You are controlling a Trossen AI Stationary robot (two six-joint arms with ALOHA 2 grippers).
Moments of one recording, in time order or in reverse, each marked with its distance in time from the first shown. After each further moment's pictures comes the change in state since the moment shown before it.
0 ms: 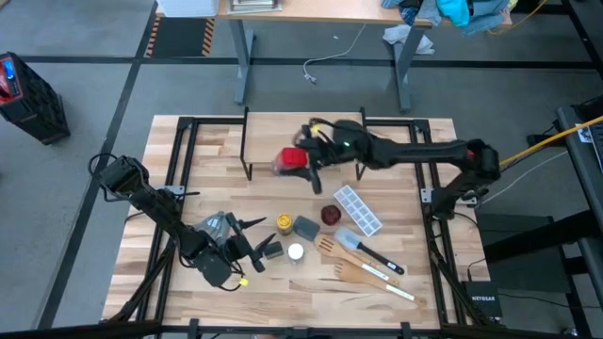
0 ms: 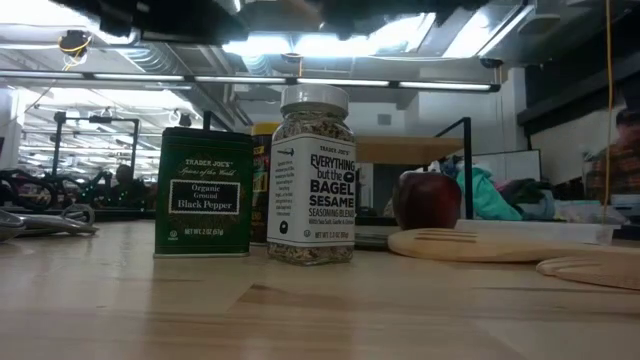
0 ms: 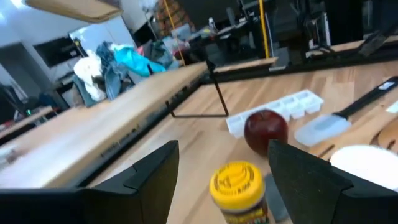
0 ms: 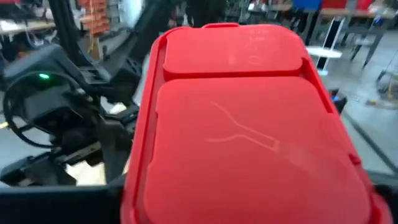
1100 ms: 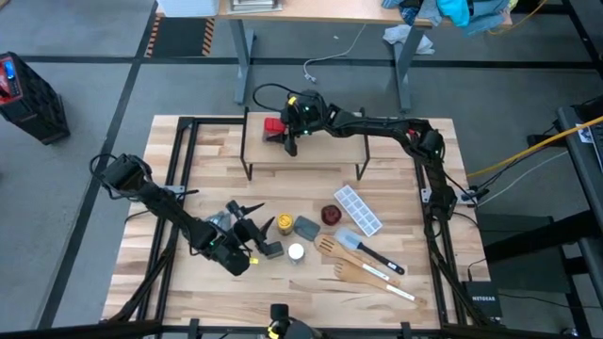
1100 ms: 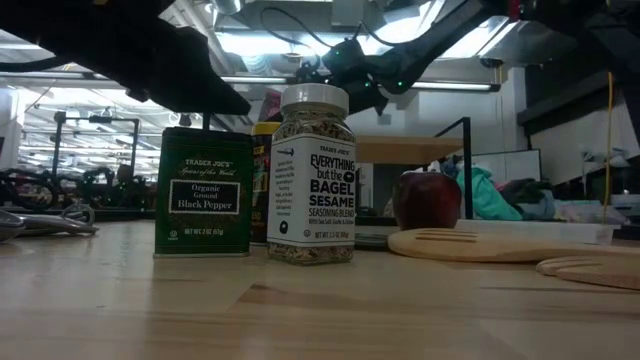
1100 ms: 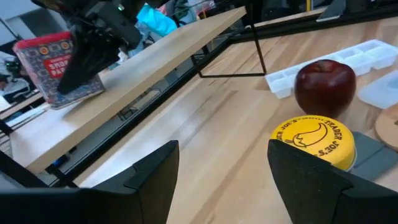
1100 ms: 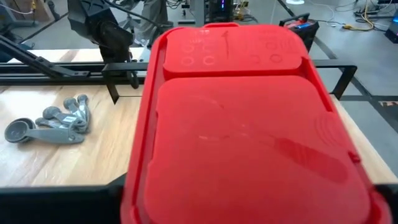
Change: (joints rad) left arm 0.125 0.000 -0.004 -0.386 0.042 -0.344; right arm -0.304 0.509 0.364 -0.116 -0.154 -0.071
